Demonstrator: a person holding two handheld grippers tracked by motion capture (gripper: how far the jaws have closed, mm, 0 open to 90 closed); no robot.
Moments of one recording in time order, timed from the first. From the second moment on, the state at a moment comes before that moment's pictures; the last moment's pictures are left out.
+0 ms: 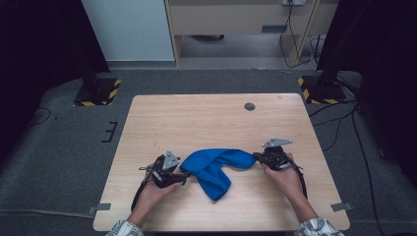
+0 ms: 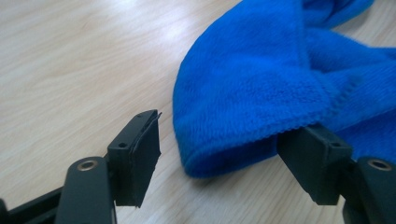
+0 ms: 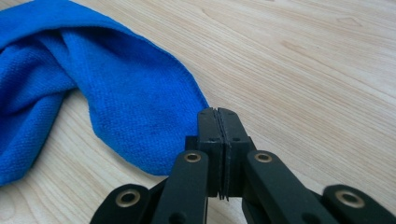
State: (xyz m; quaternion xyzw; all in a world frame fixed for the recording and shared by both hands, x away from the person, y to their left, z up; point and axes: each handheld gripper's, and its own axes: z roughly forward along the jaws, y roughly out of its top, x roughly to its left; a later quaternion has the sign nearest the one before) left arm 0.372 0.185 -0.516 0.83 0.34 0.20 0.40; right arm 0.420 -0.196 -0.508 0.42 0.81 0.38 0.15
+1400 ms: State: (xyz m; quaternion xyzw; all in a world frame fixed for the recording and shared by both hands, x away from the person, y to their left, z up) left arm 0.386 0.202 -0.504 0.79 0.40 0.20 0.42; right arm 0.427 -0.191 -0.520 0.43 0.82 0.36 0.15
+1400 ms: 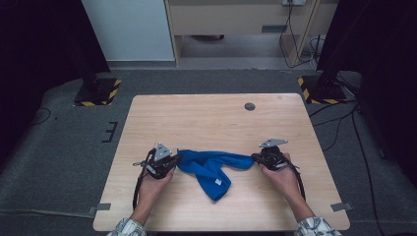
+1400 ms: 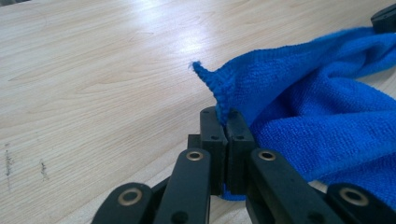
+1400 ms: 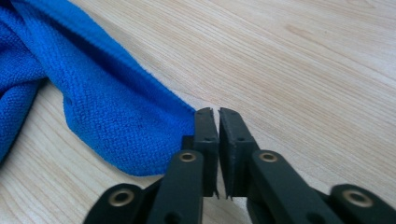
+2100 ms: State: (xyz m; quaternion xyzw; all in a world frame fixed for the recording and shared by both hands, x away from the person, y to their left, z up) left arm 0.388 0.206 -0.505 0.78 0.41 0.21 0.41; right arm 0.426 -0.178 -0.527 0.44 0.81 0.37 0.13
